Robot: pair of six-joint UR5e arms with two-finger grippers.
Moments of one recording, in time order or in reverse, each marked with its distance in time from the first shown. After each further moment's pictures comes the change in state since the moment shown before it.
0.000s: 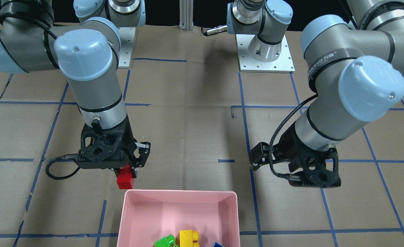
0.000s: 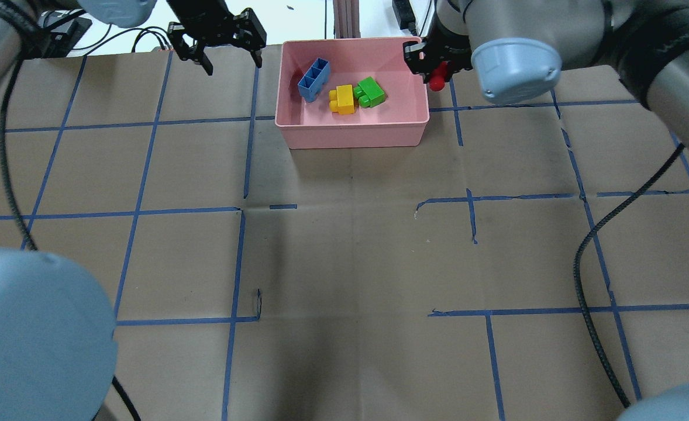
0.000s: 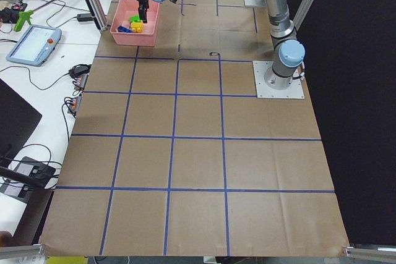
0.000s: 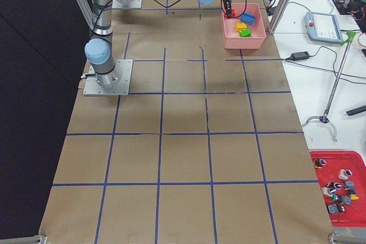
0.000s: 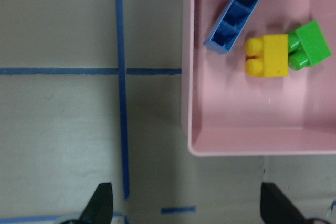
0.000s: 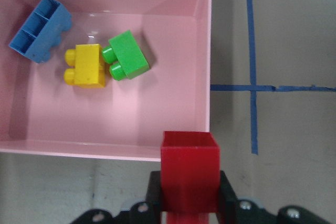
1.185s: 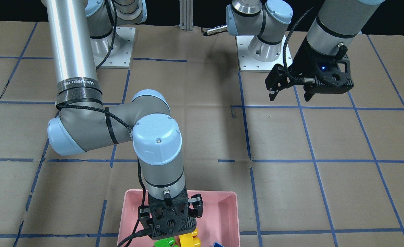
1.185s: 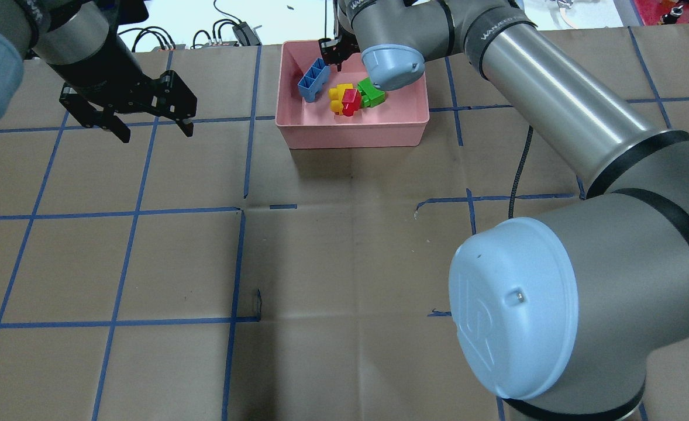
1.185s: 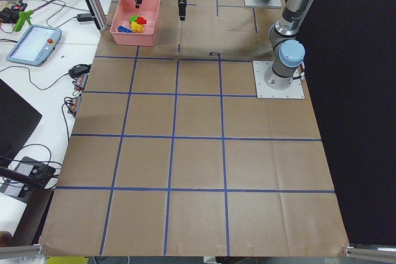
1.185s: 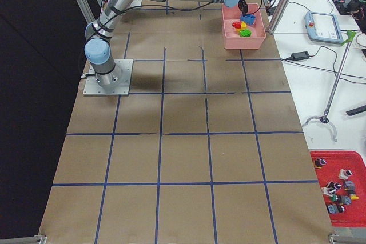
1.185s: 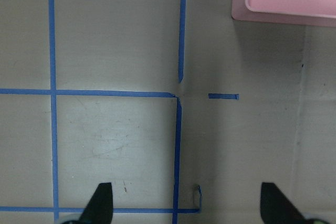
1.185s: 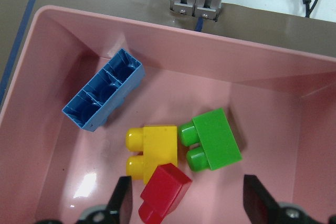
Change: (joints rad) left arm 0.028 0.338 -0.283 -0.058 0.093 0.005; right arm 0.095 0.349 -0.366 -0.019 -0.019 -0.072
